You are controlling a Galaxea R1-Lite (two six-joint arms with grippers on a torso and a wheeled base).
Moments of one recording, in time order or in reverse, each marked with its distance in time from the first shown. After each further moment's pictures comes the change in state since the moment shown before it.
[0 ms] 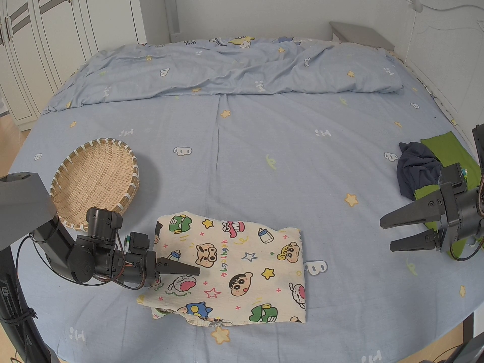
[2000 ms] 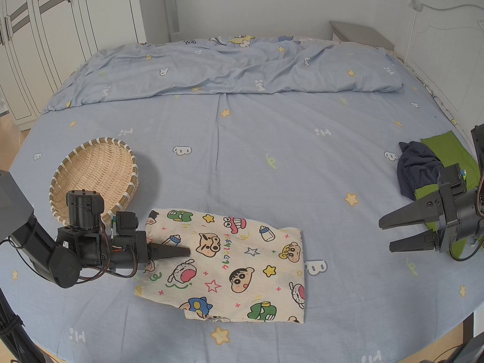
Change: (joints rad) left arm -0.026 -0.172 0.081 -0.224 0.054 -0.181; right arm 0.001 0.006 0.000 0.000 -0.005 0.000
